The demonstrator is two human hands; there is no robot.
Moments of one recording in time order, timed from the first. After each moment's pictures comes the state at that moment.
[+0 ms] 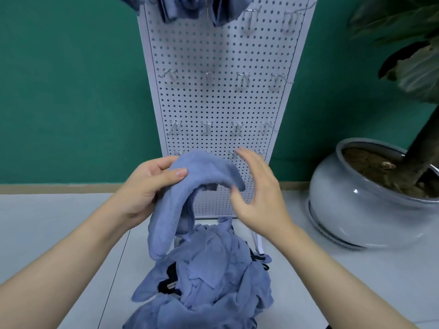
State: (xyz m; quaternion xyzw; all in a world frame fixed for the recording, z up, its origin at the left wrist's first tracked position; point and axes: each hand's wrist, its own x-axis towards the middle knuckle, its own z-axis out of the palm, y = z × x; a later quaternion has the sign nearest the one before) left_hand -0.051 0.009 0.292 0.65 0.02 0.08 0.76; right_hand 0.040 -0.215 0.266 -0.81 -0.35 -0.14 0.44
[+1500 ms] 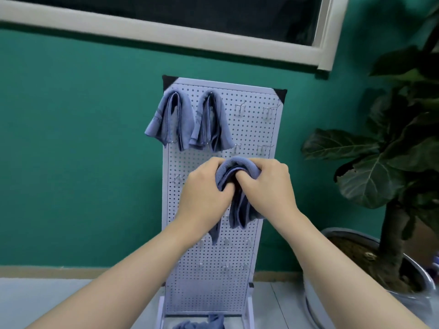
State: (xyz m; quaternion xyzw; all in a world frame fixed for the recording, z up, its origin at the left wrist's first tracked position) left_hand -0.019 -0.090 0.460 0.81 -0.01 0.47 0.36; right_hand 0.036 -0.219 0.490 -0.79 -0.33 -0.28 0.43
